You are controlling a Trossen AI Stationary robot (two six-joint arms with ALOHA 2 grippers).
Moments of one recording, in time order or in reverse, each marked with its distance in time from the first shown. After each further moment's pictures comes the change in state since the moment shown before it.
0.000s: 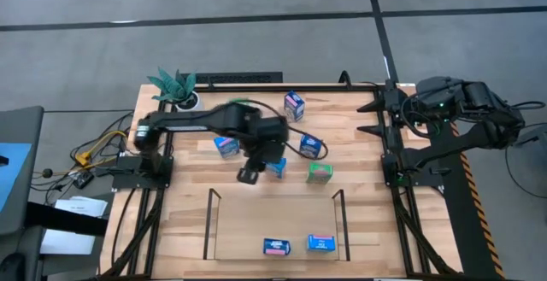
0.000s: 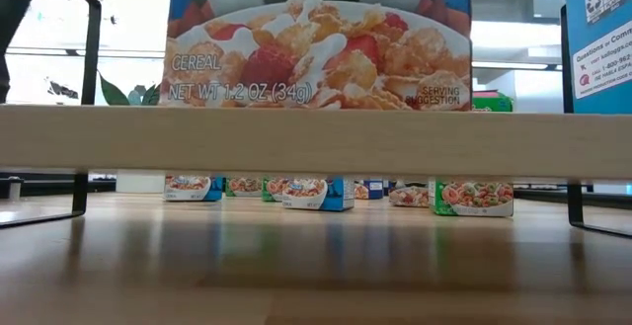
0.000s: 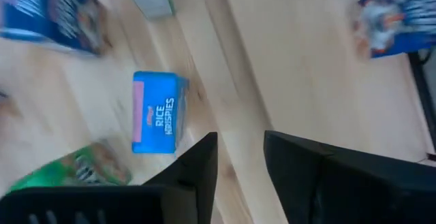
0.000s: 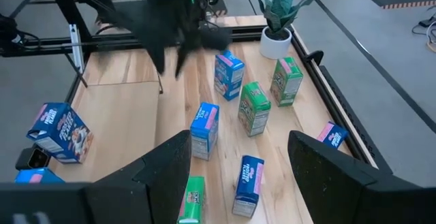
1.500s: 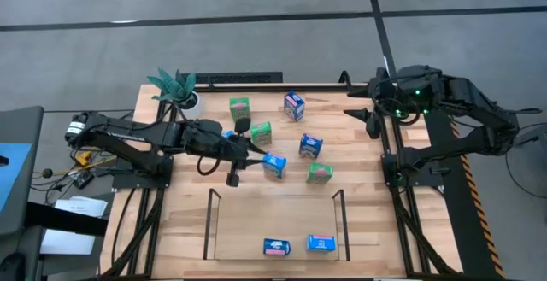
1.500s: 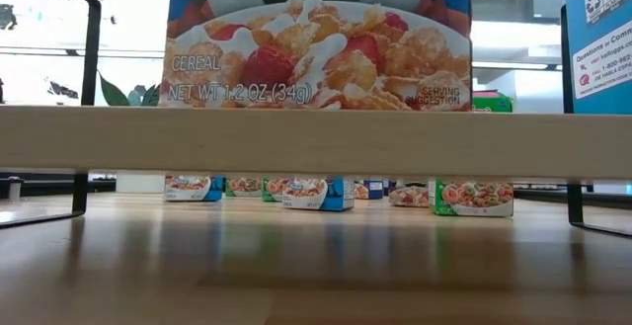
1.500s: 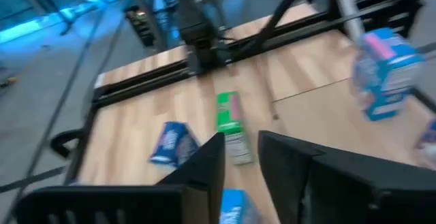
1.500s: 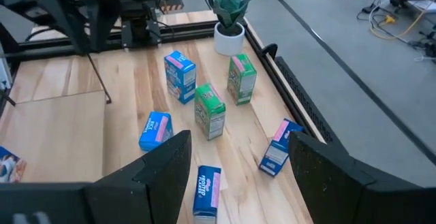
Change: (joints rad) left arm -0.084 -0.629 -0.945 1.147 -0.239 -0.009; right arm -0.194 0.087 0.000 0.065 -0.005 -0.061
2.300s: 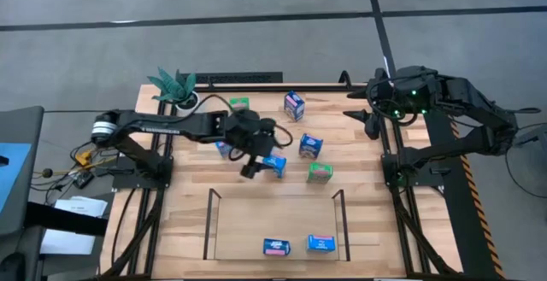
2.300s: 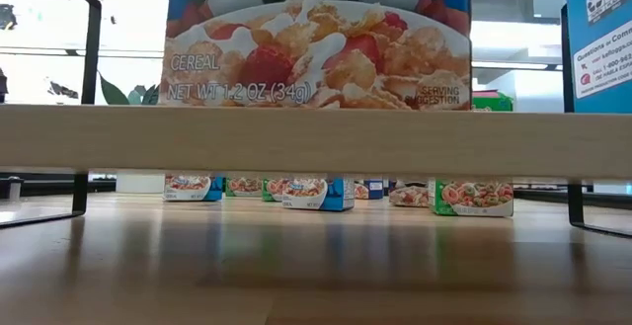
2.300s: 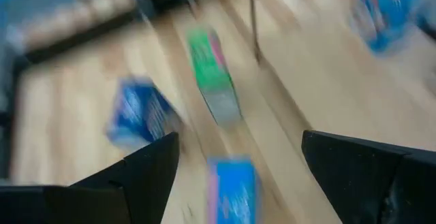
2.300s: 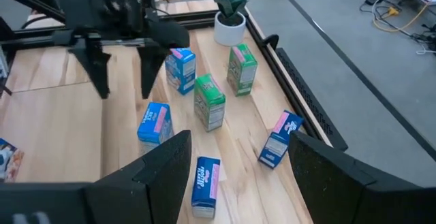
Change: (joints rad) left arm 0.181 0.282 0.138 -0.156 0.274 0.152; right arm -0.001 0.006 0.000 -0.025 -0.002 -0.001
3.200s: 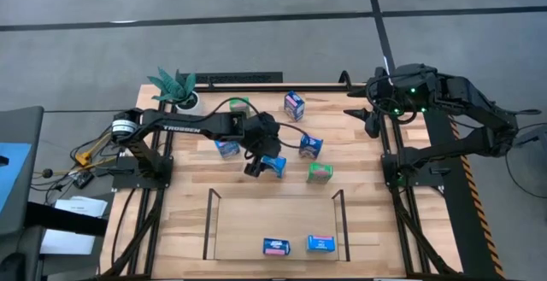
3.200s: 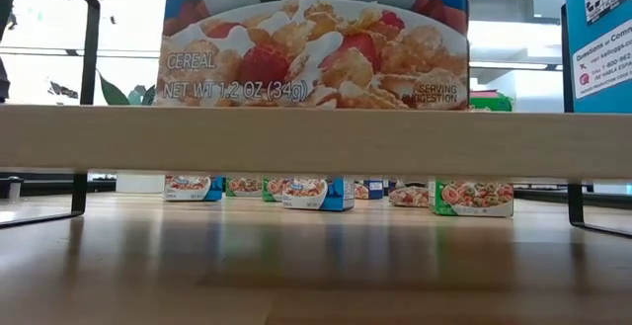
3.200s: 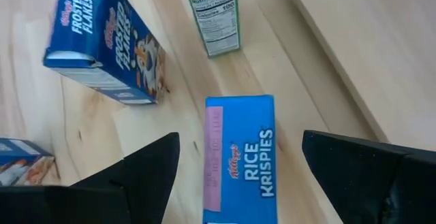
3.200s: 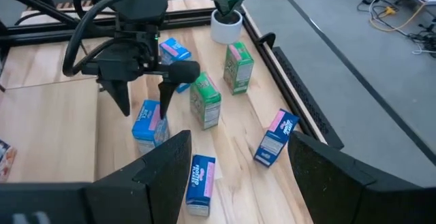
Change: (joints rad) left arm 0.050 0.160 0.039 -0.103 -0.003 0.041; right arm -0.033 0.002 0.000 -0.005 -0.025 -0.026
